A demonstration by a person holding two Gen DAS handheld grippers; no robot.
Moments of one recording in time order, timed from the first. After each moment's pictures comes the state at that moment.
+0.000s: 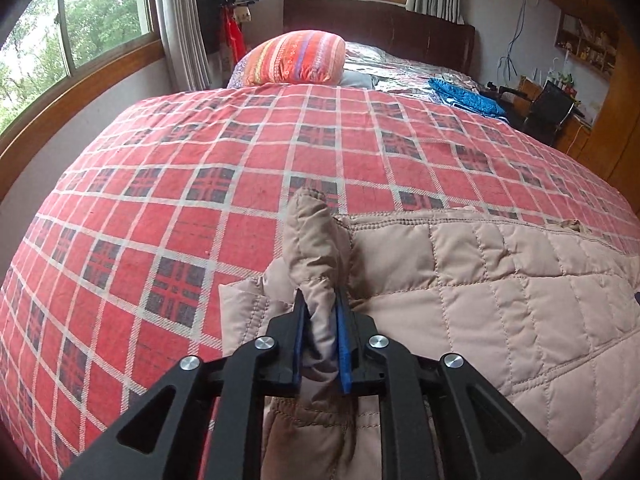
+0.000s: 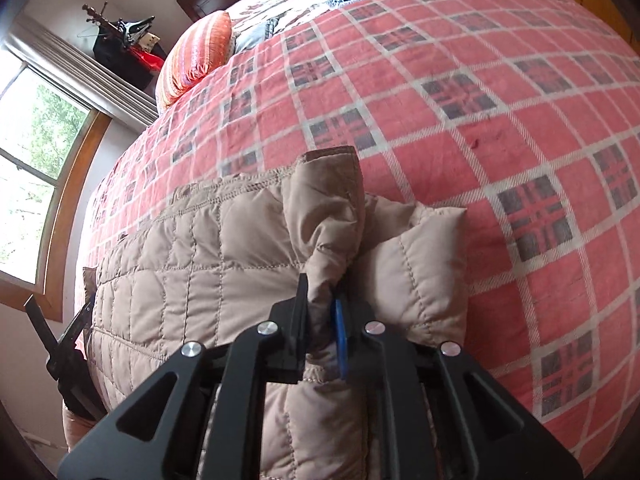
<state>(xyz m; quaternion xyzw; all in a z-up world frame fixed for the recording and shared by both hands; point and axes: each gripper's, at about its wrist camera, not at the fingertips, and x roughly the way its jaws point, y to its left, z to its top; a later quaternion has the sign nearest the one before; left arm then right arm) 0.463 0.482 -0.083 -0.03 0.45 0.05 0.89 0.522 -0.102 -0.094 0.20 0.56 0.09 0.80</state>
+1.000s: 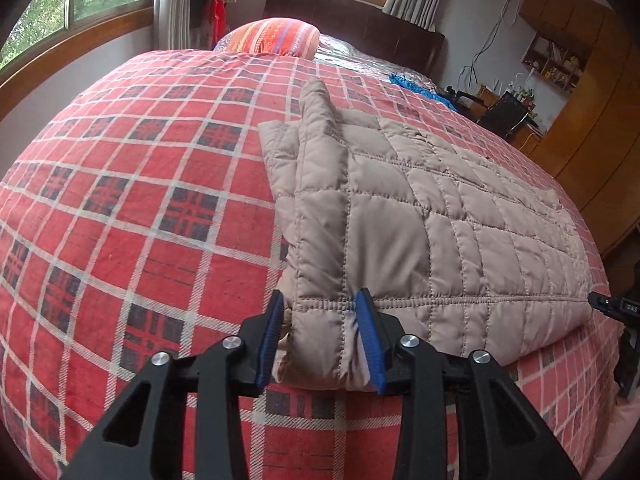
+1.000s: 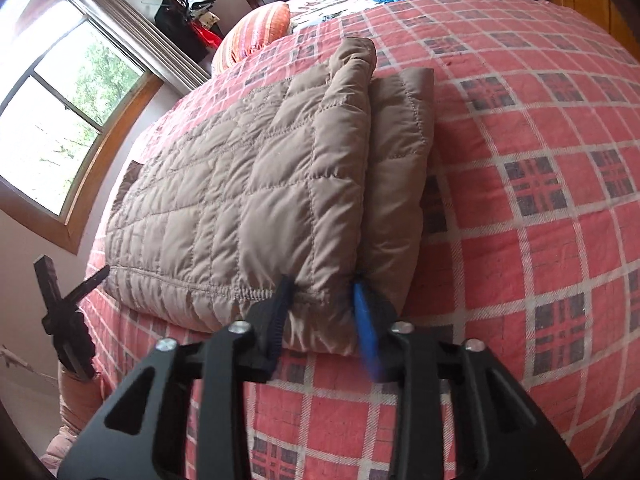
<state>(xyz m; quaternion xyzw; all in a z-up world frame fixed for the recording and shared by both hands) 0.296 0.505 -0.077 -0.11 0.45 -0.04 0.88 0.360 -0.105 -0.075 0.15 0.53 0.18 0.82</state>
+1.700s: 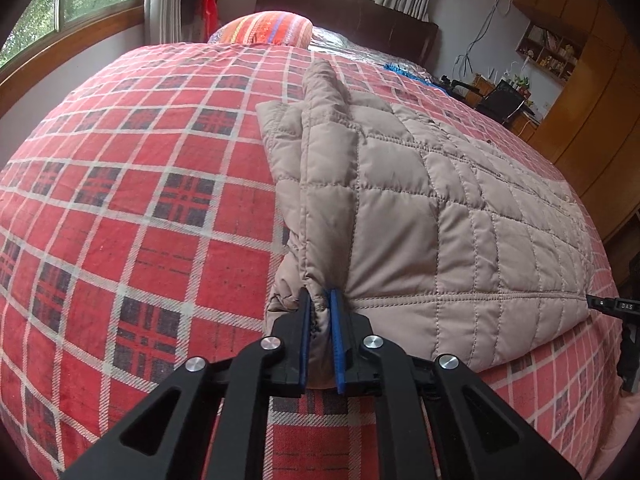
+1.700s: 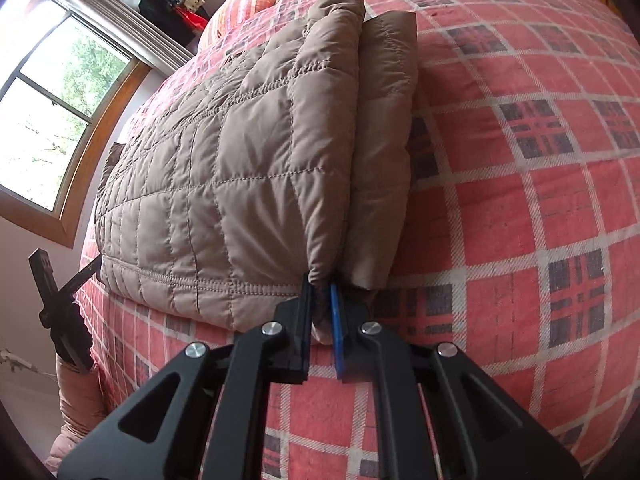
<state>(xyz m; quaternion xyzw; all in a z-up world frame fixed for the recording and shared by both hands) 0.297 0.510 -0.094 -0.09 0.46 -0.04 0.88 0.353 -0.110 -0.101 0.16 0.57 0.17 0.79</state>
